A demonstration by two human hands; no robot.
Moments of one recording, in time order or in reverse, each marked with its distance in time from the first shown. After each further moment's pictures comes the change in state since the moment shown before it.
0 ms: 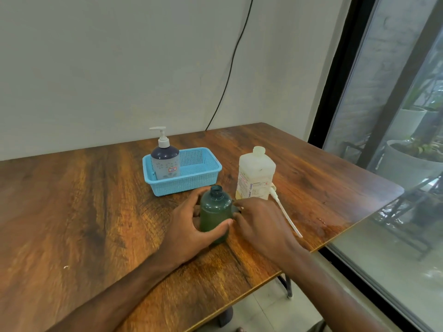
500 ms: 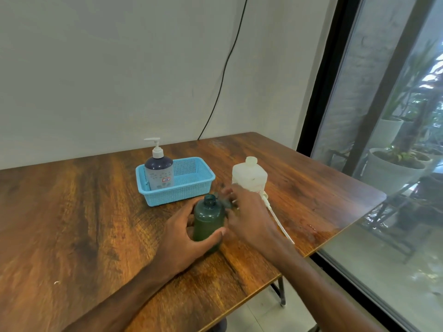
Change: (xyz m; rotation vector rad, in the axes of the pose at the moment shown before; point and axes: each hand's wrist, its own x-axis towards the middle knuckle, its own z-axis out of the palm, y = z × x) left_hand 0.000 -0.004 0.002 0.034 0.008 0.040; right_hand 0.020 -0.032 -0.019 0.197 0.039 0.149
